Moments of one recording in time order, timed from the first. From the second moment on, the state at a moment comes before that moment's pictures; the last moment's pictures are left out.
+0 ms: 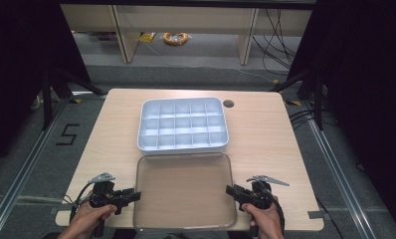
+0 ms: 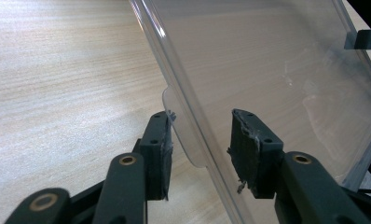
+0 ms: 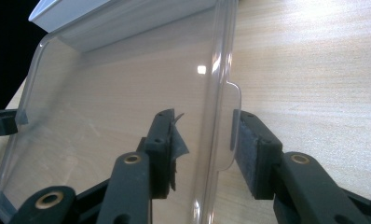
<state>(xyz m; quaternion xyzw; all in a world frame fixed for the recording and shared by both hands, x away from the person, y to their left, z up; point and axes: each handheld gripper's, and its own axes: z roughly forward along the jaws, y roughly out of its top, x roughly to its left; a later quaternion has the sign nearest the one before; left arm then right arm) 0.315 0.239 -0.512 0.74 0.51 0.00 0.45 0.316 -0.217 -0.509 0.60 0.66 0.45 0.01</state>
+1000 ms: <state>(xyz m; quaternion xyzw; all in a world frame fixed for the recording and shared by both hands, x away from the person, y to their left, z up) 0.318 0.234 -0.514 0.75 0.51 0.02 0.43 0.324 -0.215 -0.516 0.59 0.68 0.43 0.04</state>
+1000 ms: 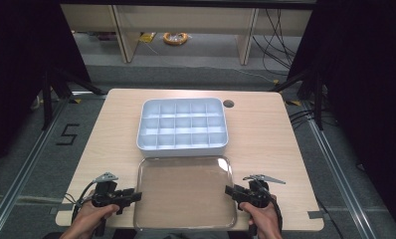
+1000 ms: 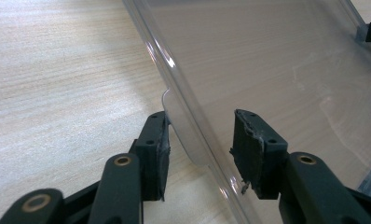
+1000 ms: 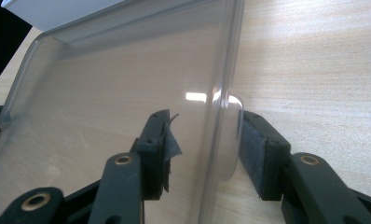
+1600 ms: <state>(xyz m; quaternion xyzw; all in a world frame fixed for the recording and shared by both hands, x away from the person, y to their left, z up) 0.319 0.239 -0.508 0.74 0.51 0.05 0.44 0.327 -0.222 -0.507 0.59 0.67 0.44 0.06</state>
